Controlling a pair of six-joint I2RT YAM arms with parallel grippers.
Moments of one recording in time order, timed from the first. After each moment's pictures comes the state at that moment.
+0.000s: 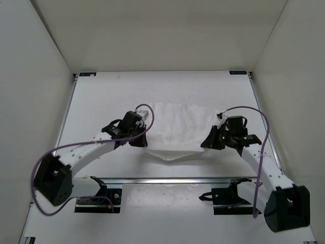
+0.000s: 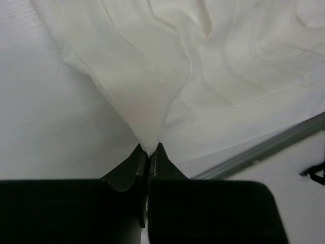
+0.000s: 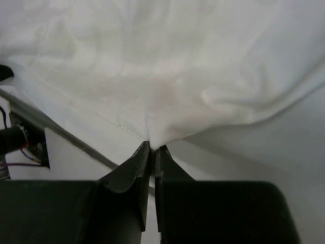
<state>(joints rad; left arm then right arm) -0.63 1.32 0.85 -0.45 0.08 -0.42 0.13 1.03 0.62 -0.49 -0.50 0.37</state>
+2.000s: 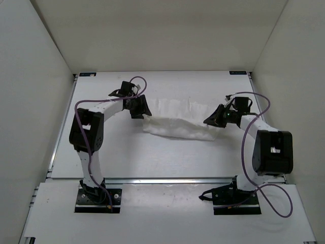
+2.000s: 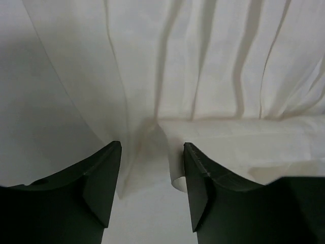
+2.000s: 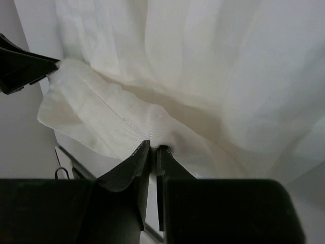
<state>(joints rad) -0.31 1.87 1.28 -0.41 0.35 -0.50 -0.04 1.50 0.81 -0.21 -0.69 0.50</state>
